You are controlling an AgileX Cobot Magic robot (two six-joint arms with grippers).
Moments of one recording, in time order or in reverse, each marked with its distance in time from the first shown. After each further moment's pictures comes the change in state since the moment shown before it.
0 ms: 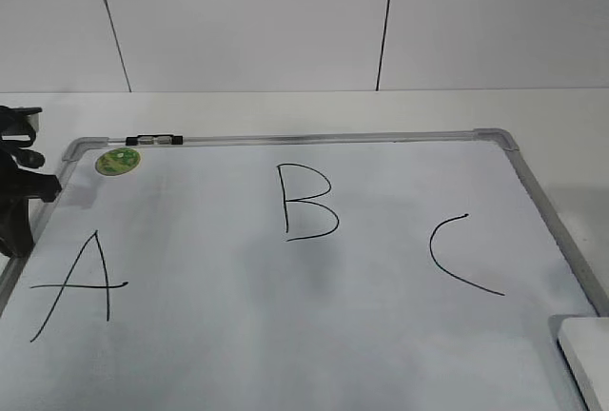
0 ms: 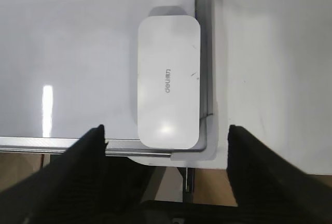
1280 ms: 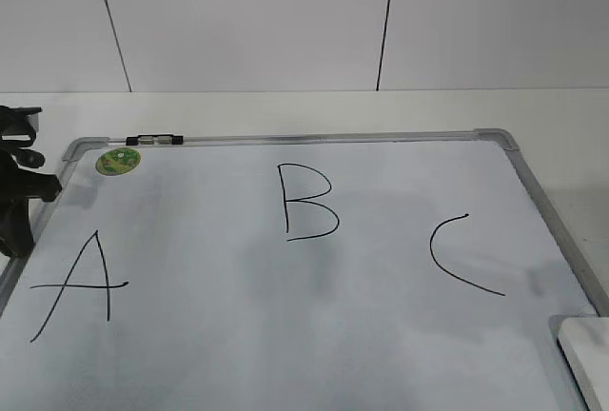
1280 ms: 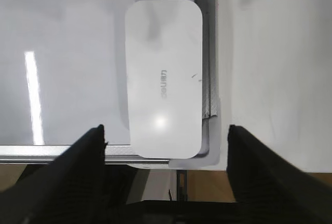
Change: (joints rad) left arm 0.002 0.002 0.000 -0.002 0.002 -0.001; right arm 0.136 0.229 0.009 -0.082 -0.077 0.164
